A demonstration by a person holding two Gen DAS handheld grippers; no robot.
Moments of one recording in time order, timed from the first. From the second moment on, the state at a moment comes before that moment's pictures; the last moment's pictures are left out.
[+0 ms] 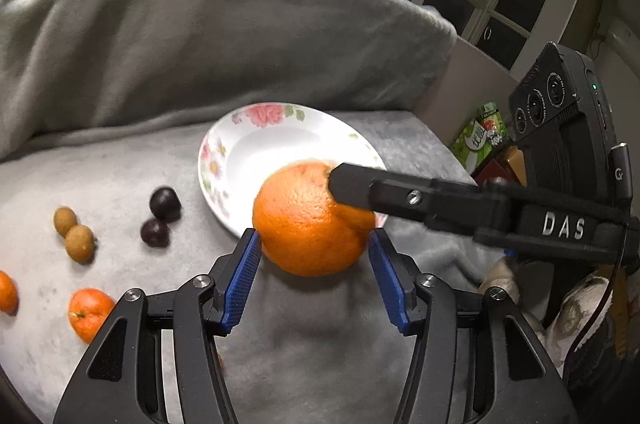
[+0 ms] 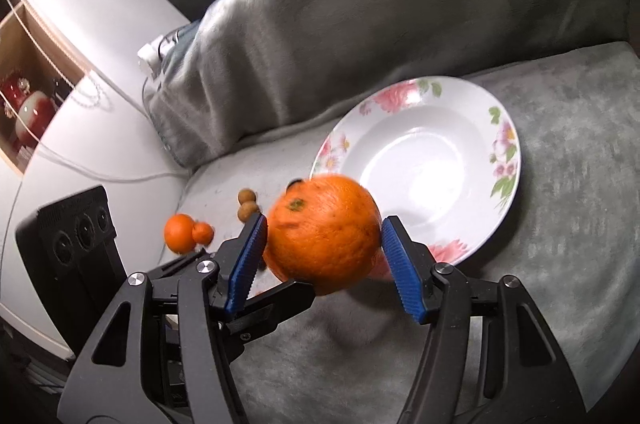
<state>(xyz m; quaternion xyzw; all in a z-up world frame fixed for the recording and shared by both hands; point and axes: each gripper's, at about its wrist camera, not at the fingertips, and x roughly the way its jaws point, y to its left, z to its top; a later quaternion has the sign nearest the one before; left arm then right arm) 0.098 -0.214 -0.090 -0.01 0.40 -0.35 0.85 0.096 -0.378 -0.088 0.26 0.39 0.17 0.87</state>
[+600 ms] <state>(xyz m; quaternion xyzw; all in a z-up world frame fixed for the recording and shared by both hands) 0.095 -0.169 -0.069 -0.03 0.37 -0.31 0.88 0.070 -0.387 -0.055 0.23 0.33 0.12 0.91</state>
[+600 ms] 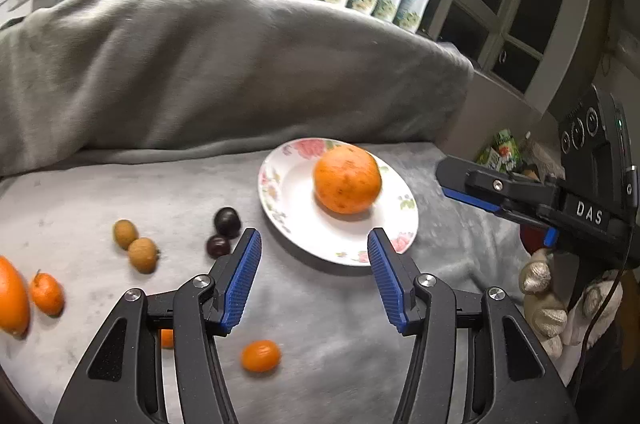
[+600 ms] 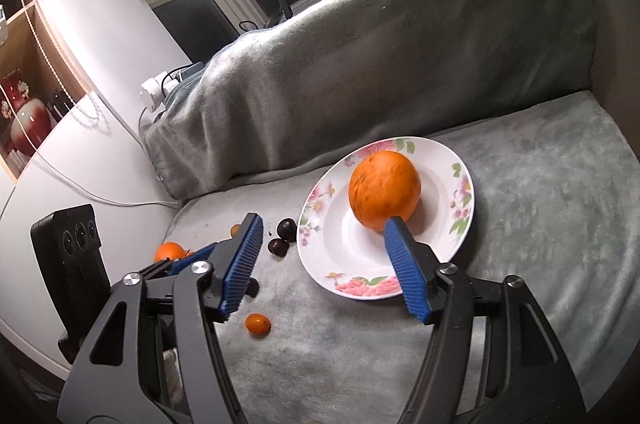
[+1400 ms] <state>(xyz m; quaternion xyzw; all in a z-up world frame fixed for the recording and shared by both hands) 0.106 -0.047 -0.079 -0.06 0.35 -0.20 0.91 0.057 -0.316 -0.060 0.12 0.34 0.16 0.92</state>
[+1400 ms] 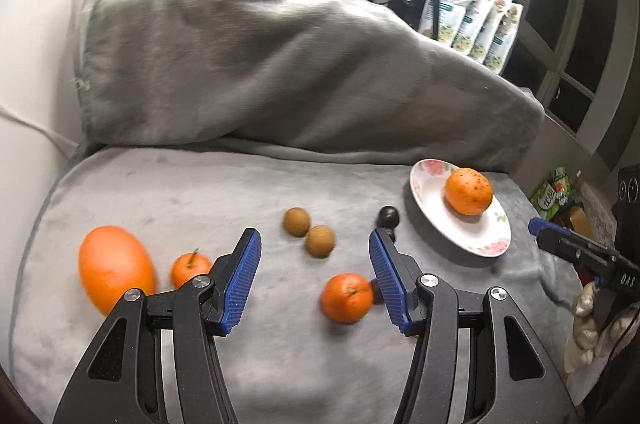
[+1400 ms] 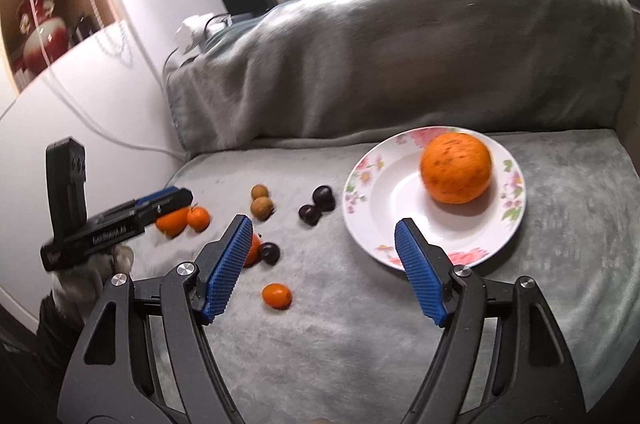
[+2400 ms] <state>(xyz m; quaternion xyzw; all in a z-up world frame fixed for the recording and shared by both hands) 0.098 -0.073 -0.130 -0.06 0.42 -0.26 0.87 0.063 -0.235 -0.122 0.00 0.43 0.24 0.87</state>
